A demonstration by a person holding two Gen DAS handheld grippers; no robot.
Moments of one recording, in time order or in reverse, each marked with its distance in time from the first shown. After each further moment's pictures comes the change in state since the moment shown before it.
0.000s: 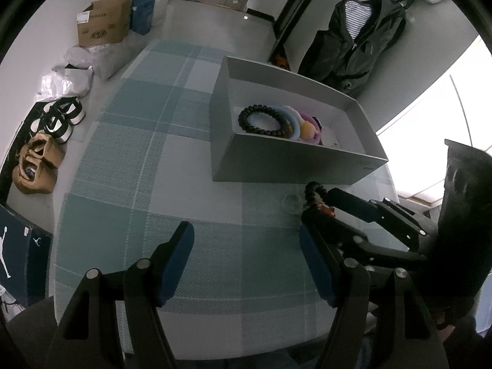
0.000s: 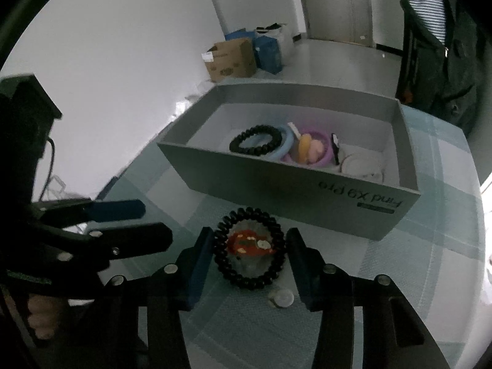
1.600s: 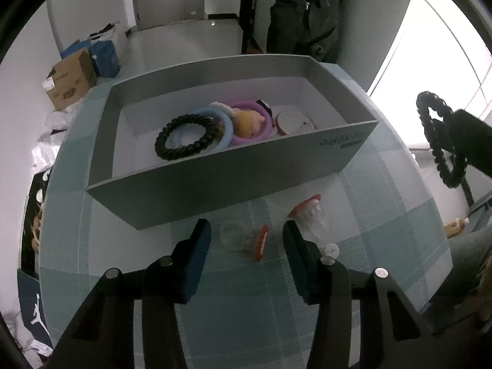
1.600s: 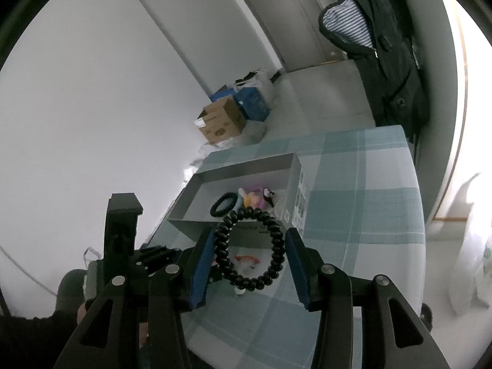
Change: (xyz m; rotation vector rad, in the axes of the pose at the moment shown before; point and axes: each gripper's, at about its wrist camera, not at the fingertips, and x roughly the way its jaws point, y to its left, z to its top) left arm 0.036 -0.070 -0.002 0.311 -0.009 0.137; right arm -0.102 -0.077 -0.005 0.246 -0.227 0.116
